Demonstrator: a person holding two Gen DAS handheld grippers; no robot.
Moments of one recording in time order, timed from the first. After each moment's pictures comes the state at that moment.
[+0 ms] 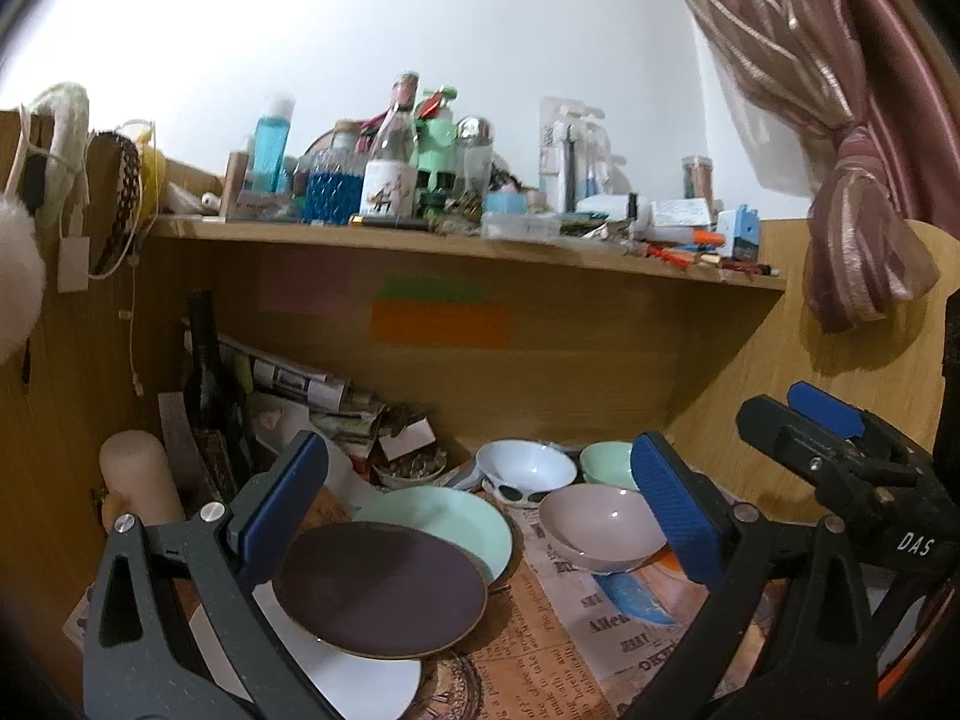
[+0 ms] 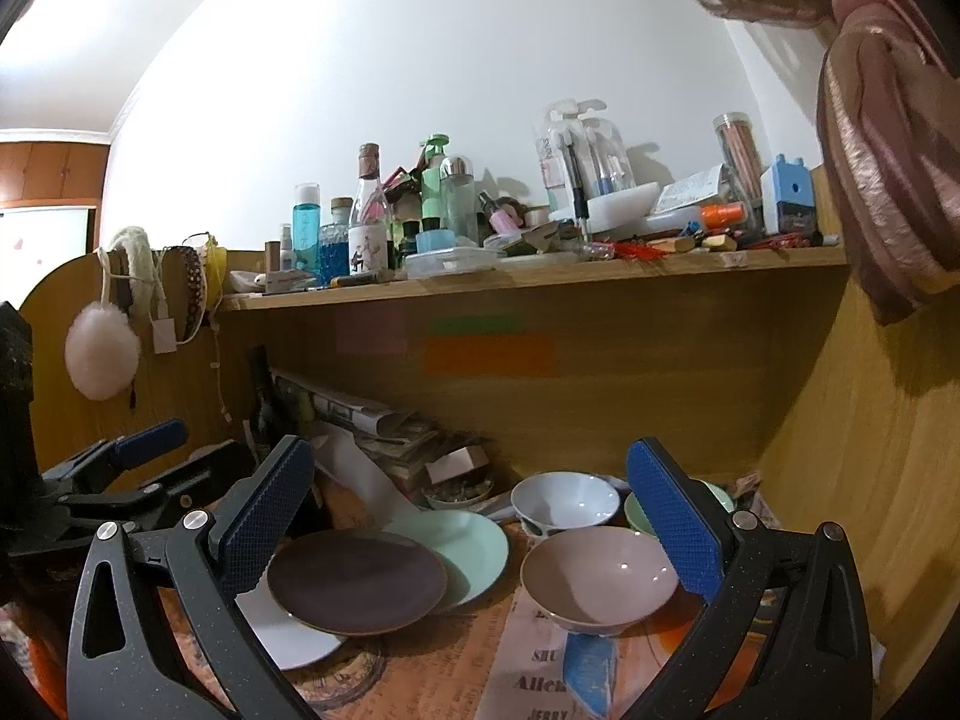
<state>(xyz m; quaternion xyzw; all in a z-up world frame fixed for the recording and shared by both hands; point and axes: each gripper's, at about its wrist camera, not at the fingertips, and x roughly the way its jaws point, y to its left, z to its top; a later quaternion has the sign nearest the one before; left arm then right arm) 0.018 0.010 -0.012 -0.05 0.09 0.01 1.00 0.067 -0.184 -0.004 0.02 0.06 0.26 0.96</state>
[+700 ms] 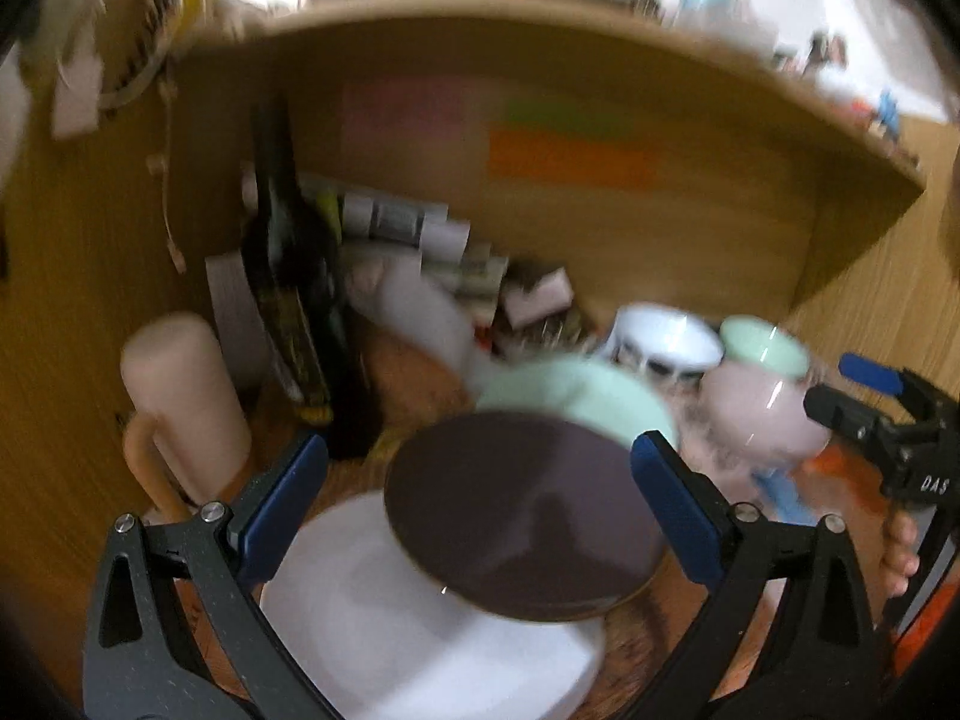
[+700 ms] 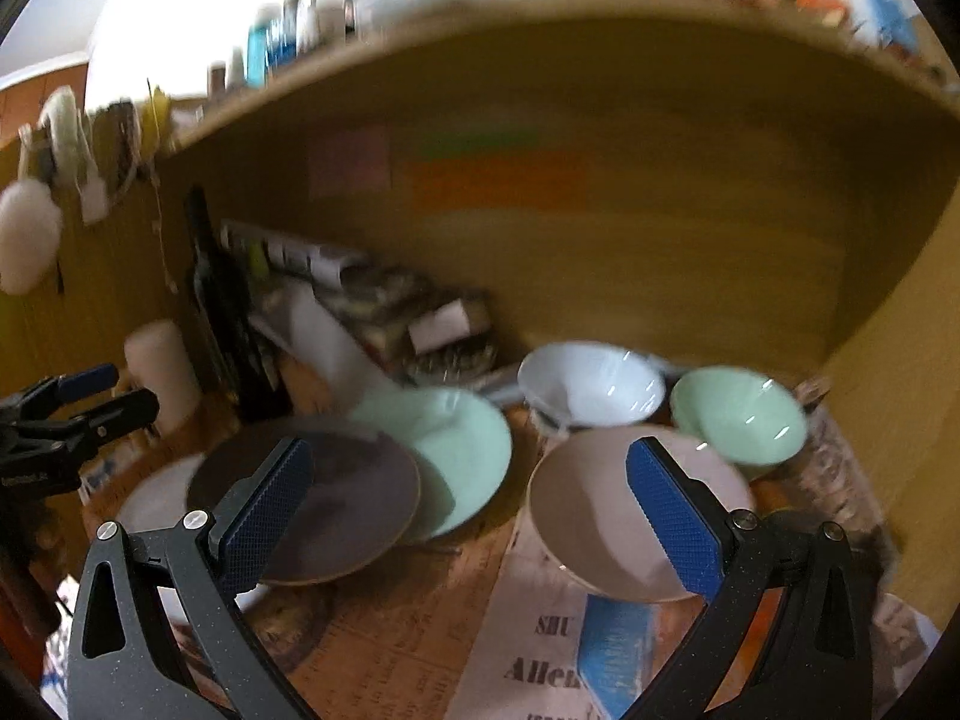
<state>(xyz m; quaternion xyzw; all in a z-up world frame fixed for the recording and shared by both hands) 0.097 0.105 -0.093 -0.05 0.26 0.08 0.96 0.169 -0.133 -0.084 -0.04 0.23 0.28 0.93</state>
